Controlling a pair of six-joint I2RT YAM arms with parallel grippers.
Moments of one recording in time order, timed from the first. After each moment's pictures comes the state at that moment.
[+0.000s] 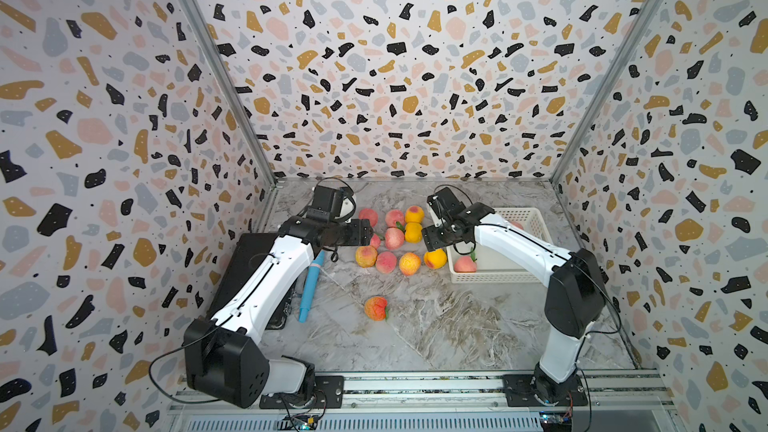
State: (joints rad) left arm -0.29 1.35 1.23 -0.75 0.19 -0.24; right arm 0.68 1.86 1.58 -0.80 0.12 0.27
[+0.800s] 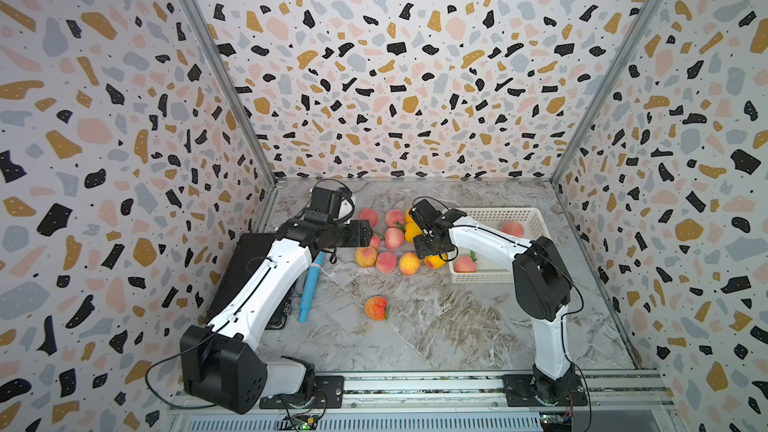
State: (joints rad) left arm -0.29 1.33 1.22 -0.75 0.20 -0.24; right arm 0.73 2.04 1.64 -0.83 0.21 0.42
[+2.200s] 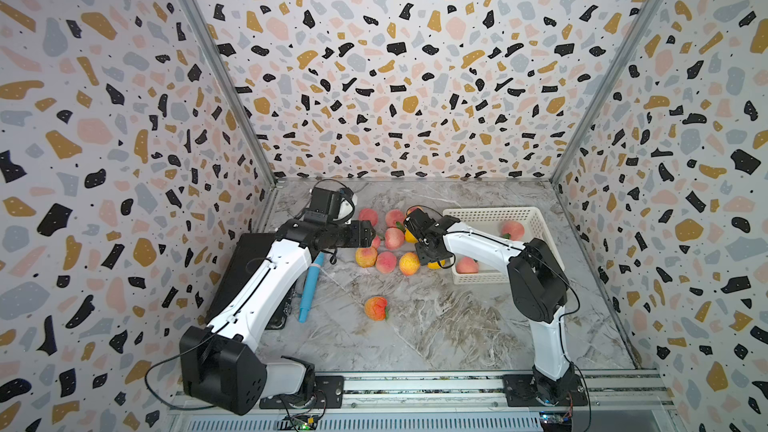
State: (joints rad) left arm -0.29 1.33 1.22 -0.74 0.25 -0.24; right arm 0.77 2.04 1.61 -0.85 0.31 0.44
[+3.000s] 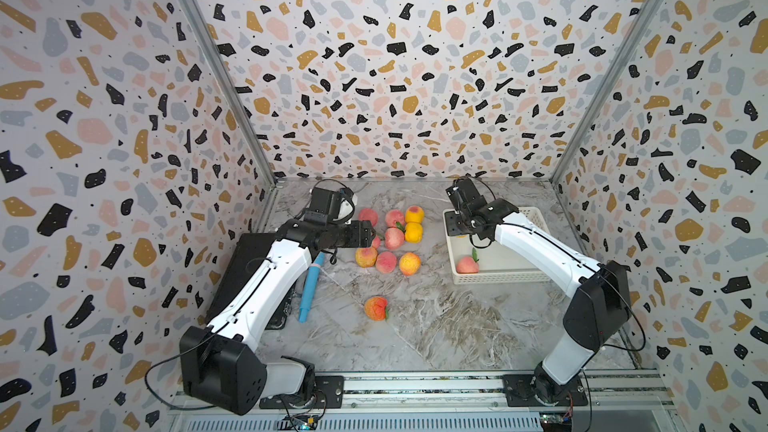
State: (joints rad) left arm -0.29 1.33 1.22 -0.74 0.25 -0.24; right arm 0.56 1.70 1.49 -0.77 0.31 0.31
